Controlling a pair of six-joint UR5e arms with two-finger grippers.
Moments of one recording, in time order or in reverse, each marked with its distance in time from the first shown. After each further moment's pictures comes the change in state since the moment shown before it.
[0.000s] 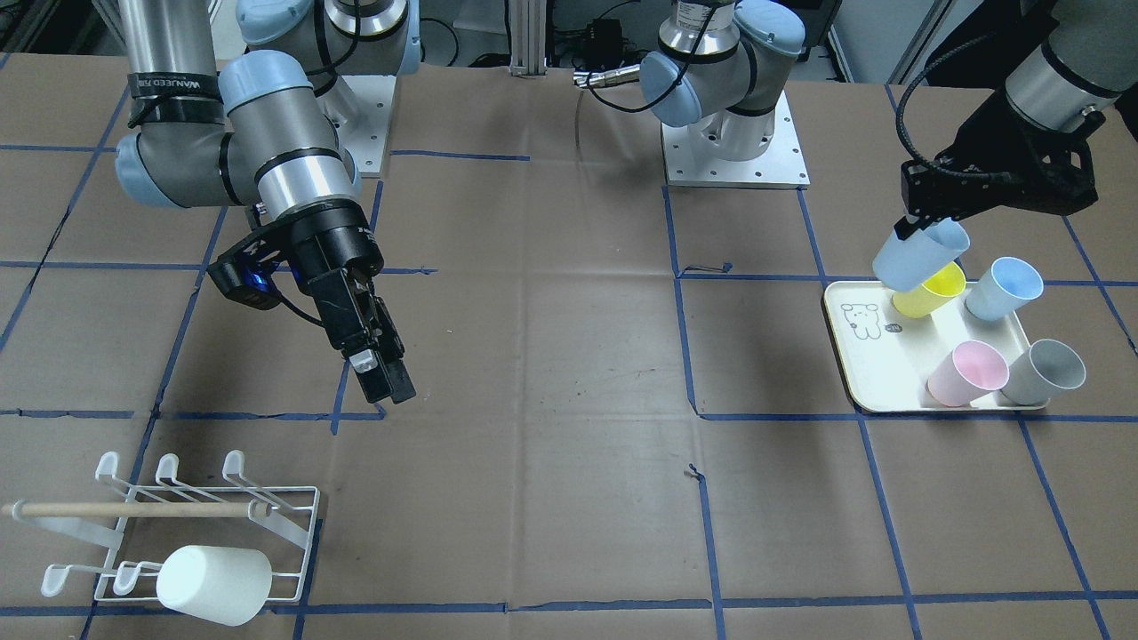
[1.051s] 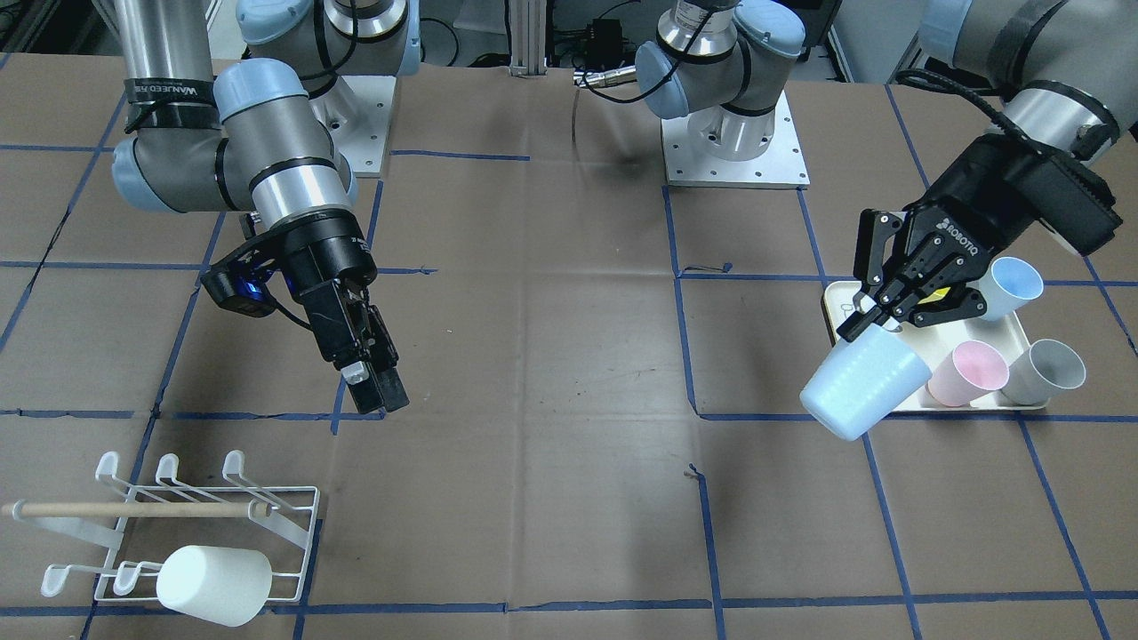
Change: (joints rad) left arm -0.141 -0.162 -0.010 0.596 -0.641 0.081; right arm -0.009 0.020 -0.004 0.001 0.000 0.001
